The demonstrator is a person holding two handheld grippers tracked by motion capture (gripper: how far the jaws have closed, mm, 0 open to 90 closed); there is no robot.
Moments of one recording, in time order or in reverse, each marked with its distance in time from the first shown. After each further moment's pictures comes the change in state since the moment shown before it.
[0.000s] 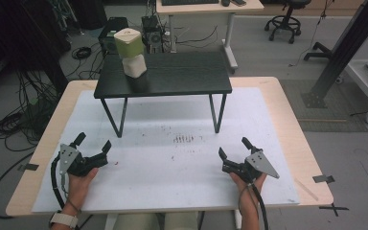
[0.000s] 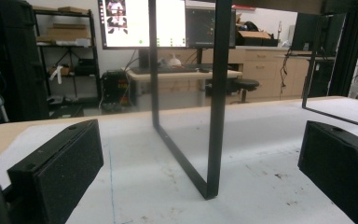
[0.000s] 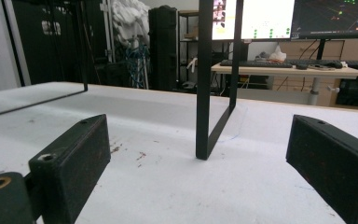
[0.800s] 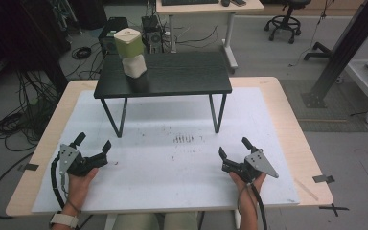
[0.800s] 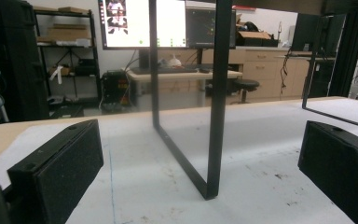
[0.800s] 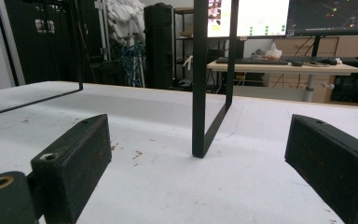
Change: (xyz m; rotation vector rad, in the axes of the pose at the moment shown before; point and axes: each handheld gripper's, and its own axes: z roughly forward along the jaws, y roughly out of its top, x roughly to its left) left arm 0.000 0.000 0.000 -0.001 0.001 -0.001; right arm 0.000 0.000 0.001 0.008 -0.017 0.010
